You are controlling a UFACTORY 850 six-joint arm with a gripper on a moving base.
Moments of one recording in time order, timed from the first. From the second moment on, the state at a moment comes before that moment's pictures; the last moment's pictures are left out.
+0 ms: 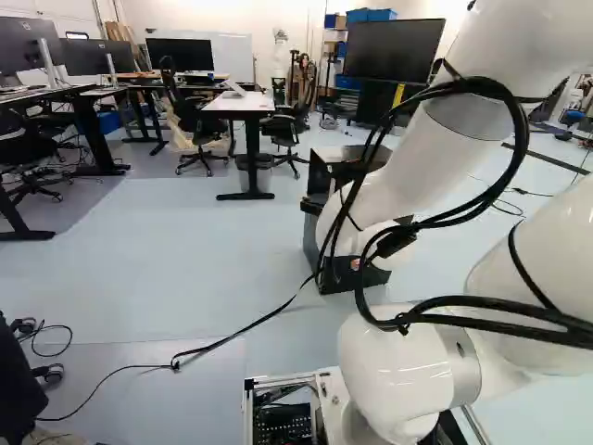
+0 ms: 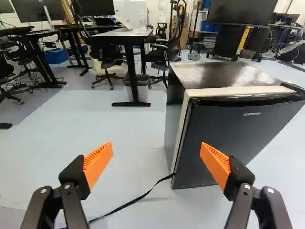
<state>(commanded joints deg) 0.0 14.0 -6.7 0.0 50.0 0.0</state>
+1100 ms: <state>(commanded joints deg) -2.1 1.6 -18.2 0.0 50.0 0.0</state>
